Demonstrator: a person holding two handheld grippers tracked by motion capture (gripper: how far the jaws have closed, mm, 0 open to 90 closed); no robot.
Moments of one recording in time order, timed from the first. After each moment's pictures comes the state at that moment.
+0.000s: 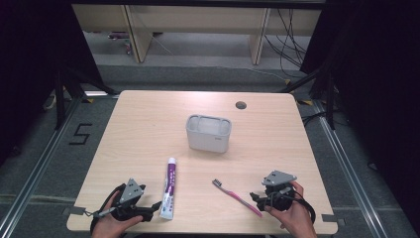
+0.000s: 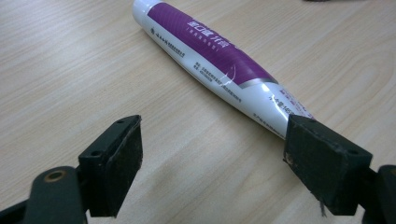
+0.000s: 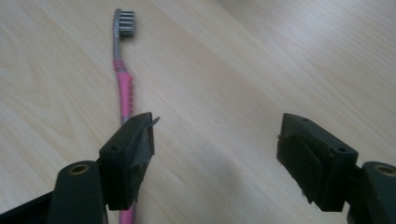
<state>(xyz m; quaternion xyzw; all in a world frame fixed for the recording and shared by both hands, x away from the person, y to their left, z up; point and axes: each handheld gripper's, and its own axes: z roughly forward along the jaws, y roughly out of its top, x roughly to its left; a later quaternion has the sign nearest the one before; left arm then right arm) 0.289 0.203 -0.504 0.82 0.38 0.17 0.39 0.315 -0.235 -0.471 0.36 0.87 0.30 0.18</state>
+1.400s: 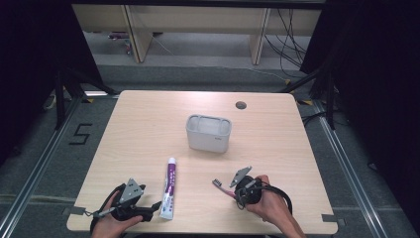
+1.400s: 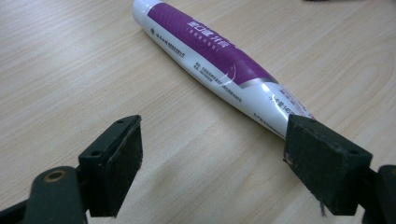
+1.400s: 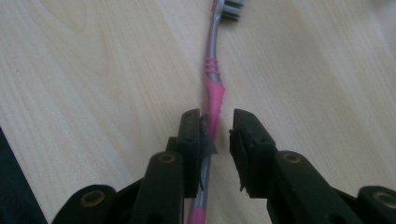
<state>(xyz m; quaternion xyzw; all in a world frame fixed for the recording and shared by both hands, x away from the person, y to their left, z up) 0.289 0.203 -0.505 0.82 0.38 0.17 0.39 0.338 -0.164 -0.474 0.24 0.95 0.17 0.09</state>
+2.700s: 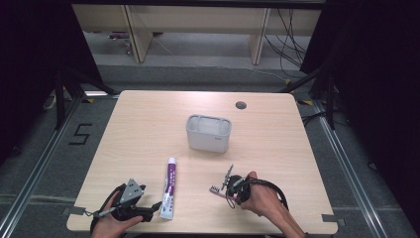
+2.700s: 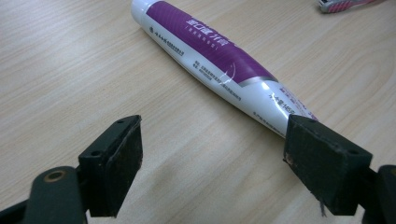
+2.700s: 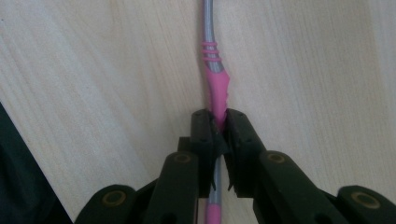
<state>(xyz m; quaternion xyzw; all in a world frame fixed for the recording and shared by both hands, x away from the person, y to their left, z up) 0.289 0.204 -0.505 0.83 0.38 0.18 0.38 0.351 -0.139 -0.476 0.19 0.98 0.03 0.05</state>
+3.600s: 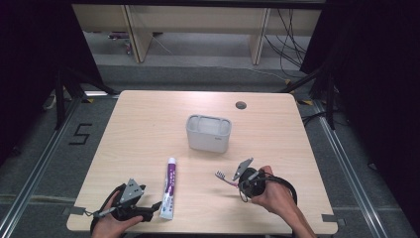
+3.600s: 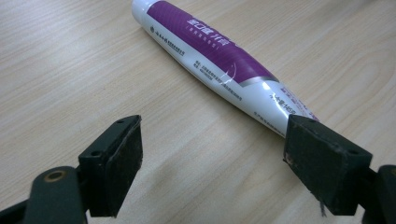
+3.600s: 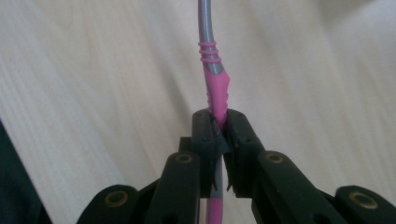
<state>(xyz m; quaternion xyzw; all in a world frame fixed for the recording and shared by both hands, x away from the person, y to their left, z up) 0.290 0.204 -0.505 0.83 0.38 0.18 0.38 0.350 -0.170 -0.447 0.22 0.96 0.14 0.10</state>
